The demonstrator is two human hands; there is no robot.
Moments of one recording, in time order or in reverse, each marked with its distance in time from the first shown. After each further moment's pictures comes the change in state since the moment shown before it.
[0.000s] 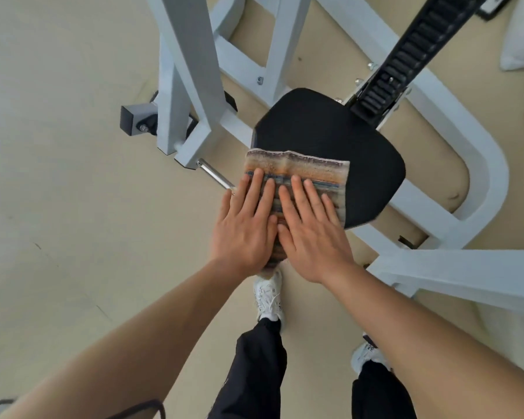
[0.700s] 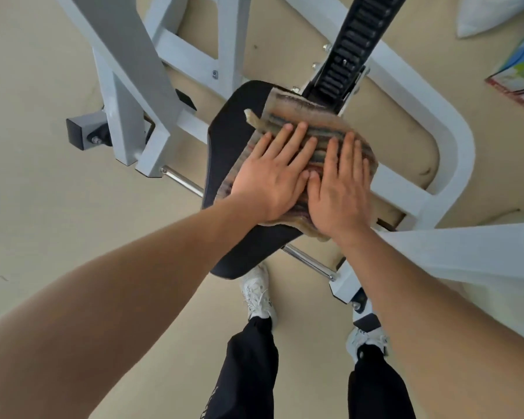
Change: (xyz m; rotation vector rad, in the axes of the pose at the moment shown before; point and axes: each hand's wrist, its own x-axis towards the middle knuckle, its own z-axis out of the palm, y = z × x) left_hand 0.121 0.068 -0.009 0.139 -0.078 0.418; right_hand 0.031 0.086 -0.005 0.105 0.157 0.499
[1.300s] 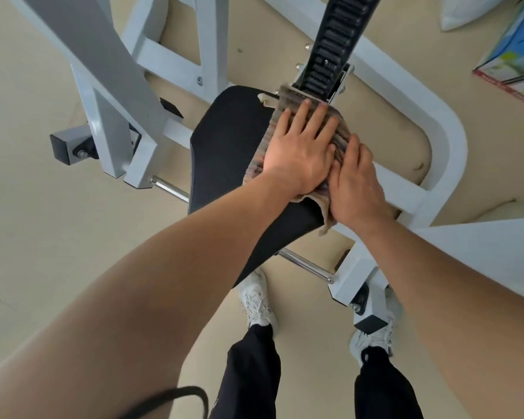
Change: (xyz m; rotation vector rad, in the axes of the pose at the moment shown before) left_hand 0.078 0.037 -0.007 0.033 0.021 -0.002; right_hand 0.029 0.041 -0.001 0.217 -0.002 0.099
